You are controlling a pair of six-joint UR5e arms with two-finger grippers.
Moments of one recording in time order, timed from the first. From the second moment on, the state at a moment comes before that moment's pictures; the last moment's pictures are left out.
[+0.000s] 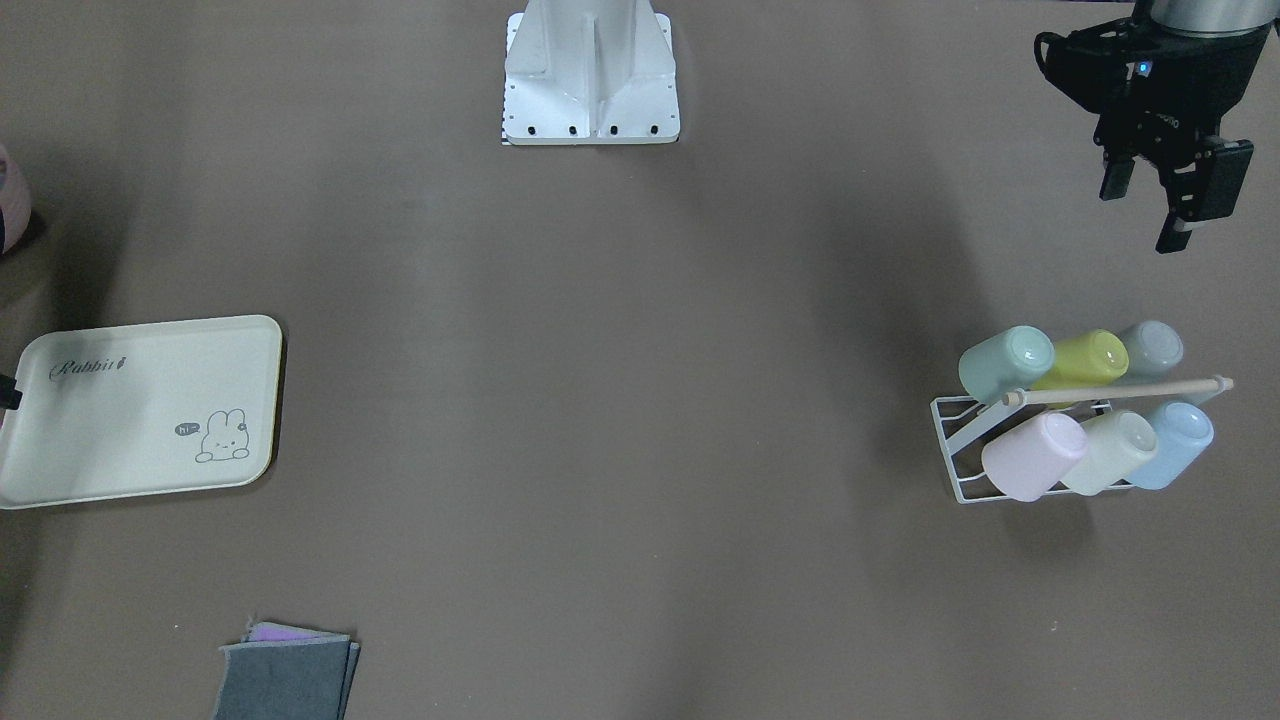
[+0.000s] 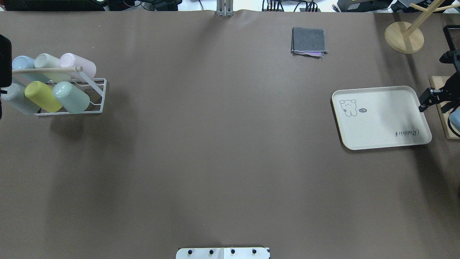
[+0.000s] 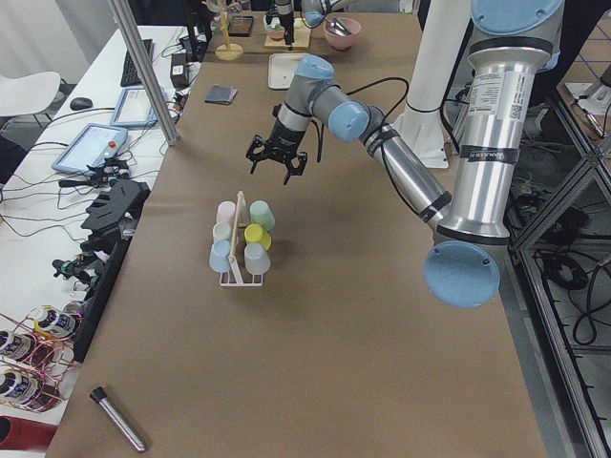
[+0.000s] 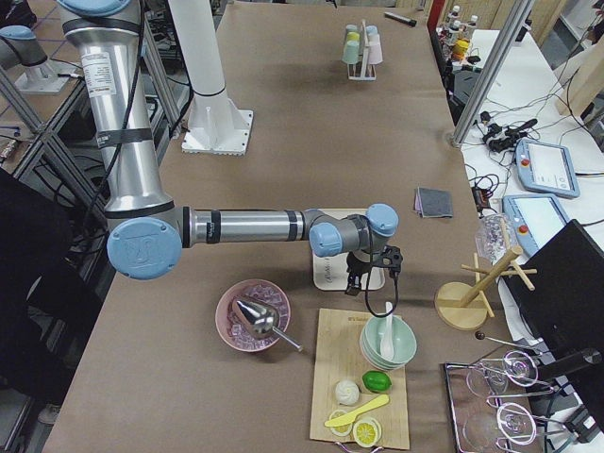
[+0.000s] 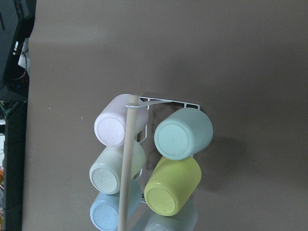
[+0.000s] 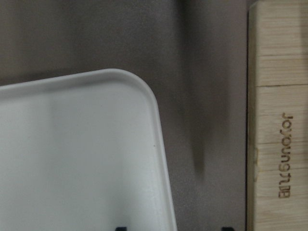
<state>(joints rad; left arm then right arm) -0.99 -1.67 -2.30 -1.43 -1.70 0.84 1.21 -1.43 1.40 -1.39 2.29 0.46</state>
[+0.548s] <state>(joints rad) -0.67 -1.66 -2.33 -1.40 -1.29 0.97 1.18 -1.43 1.38 -1.38 2.29 0.46</state>
